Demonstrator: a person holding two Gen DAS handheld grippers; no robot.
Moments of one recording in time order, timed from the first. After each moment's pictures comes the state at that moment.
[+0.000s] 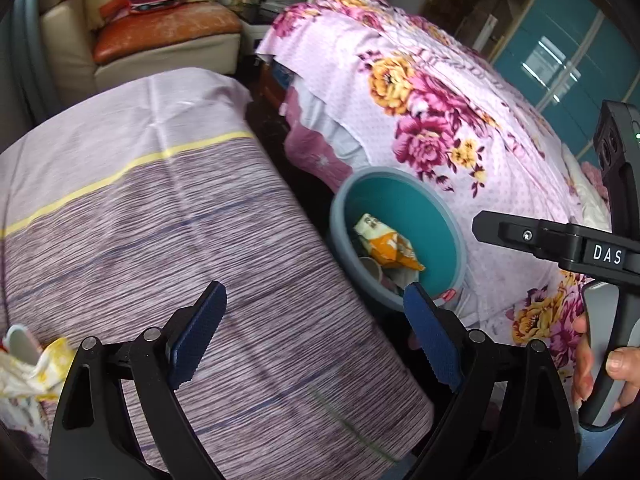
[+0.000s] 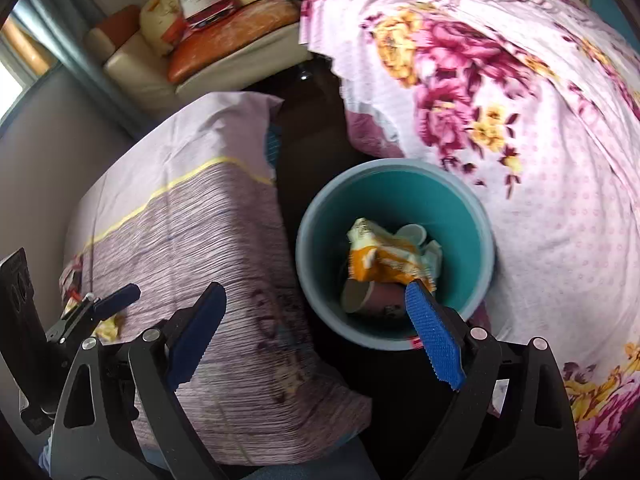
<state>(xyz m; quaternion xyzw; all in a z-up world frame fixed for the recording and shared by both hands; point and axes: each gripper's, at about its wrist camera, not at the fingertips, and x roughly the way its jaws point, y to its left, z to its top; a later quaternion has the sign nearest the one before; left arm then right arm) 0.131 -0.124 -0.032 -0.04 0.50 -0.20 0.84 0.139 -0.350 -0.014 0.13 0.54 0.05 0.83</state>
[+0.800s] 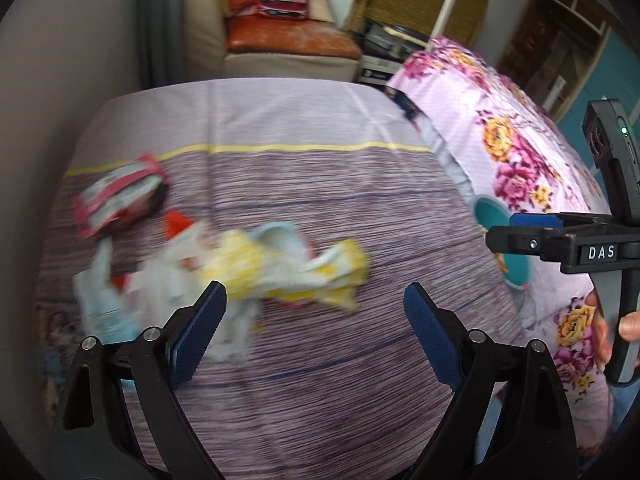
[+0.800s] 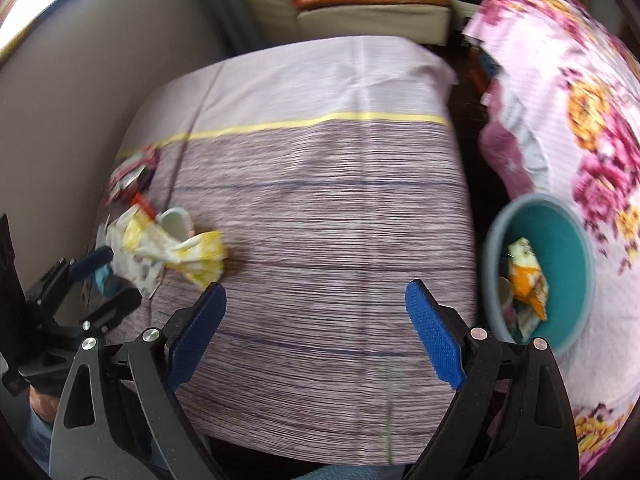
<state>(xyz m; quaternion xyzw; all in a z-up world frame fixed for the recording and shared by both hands) 0.045 0.109 -0.017 -0.09 0.47 -0.06 0.87 0.131 -0.120 -0.011 -0.03 0.58 0.21 0.79</state>
